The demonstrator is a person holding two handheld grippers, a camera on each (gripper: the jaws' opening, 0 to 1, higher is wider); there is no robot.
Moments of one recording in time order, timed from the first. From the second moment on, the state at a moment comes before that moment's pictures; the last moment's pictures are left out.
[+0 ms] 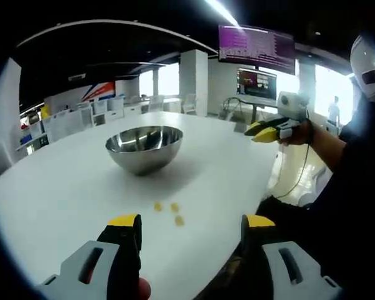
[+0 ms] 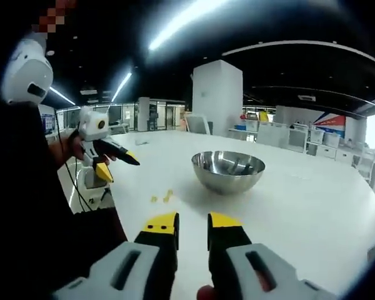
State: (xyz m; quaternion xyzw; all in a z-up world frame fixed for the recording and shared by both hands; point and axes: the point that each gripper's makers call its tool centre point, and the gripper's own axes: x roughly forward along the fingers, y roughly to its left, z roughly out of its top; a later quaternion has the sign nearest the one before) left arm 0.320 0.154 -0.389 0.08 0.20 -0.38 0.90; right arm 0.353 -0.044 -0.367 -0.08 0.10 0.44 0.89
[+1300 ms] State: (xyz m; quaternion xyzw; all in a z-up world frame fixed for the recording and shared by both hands) left arm 0.318 0.185 -0.400 0.06 0.20 -0.36 0.91; right arm 0.397 0.133 -0.464 -0.18 0.18 0.53 0.81
